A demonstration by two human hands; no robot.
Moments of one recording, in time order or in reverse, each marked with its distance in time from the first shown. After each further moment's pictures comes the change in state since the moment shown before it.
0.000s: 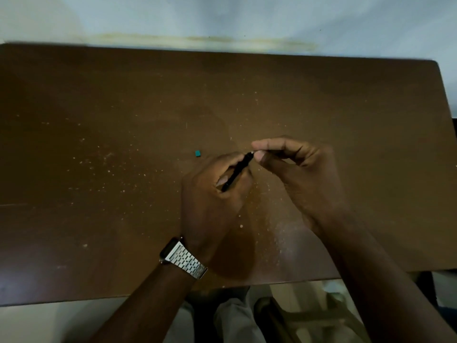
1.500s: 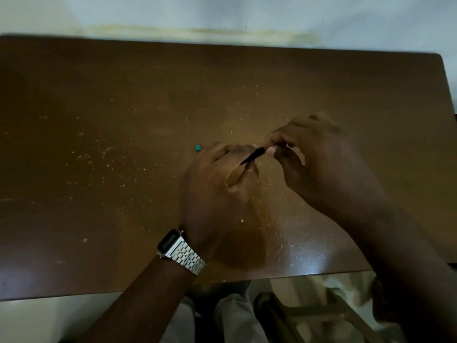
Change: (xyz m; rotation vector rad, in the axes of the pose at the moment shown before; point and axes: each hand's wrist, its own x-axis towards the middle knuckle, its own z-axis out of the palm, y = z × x) left_hand 0.003 0.016 -0.005 0.293 -0.045 0.191; right_hand -0.001 -0.033 -0.018 -0.943 -0.179 -0.309
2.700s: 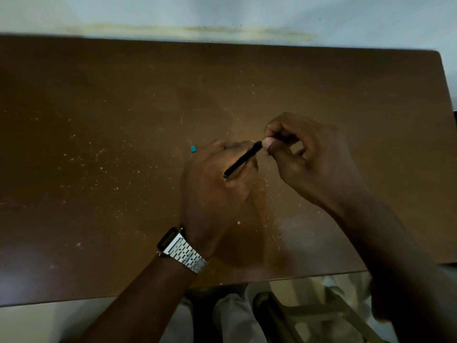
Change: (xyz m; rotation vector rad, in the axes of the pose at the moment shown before) left_hand 0.006 0.002 0.007 -0.170 -0.022 -0.088; right_hand 0.008 0.017 0.013 0.231 0.136 0.006
